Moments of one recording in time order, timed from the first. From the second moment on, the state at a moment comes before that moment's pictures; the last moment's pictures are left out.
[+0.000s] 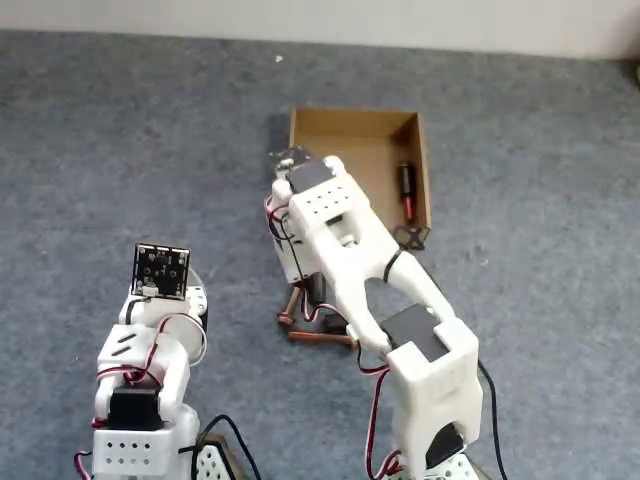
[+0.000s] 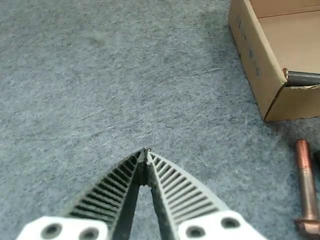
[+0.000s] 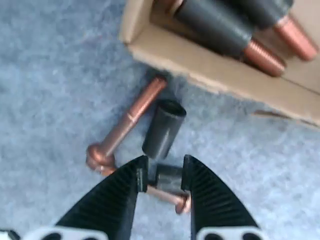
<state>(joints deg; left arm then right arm) -5.7 -103.6 94.4 50.1 -2.1 -36.7 22.7 -9.3 88.3 -5.8</state>
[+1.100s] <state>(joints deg) -5.7 -103.6 94.4 50.1 -2.1 -36.7 -9.7 23.0 72.1 -6.3</state>
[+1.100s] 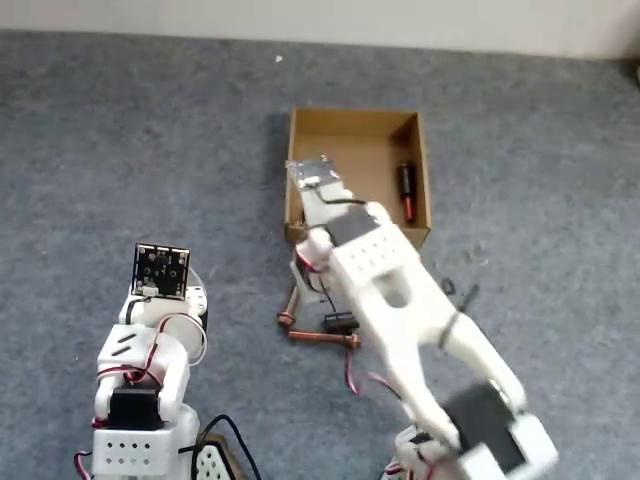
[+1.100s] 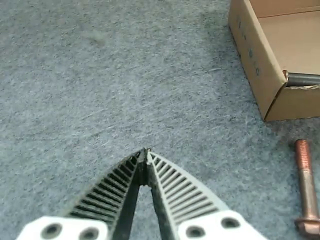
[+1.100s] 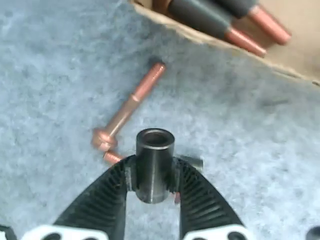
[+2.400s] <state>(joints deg) 9.4 -46.9 52.5 69.1 -9.8 -8.0 -41.1 61.1 41.4 -11.5</state>
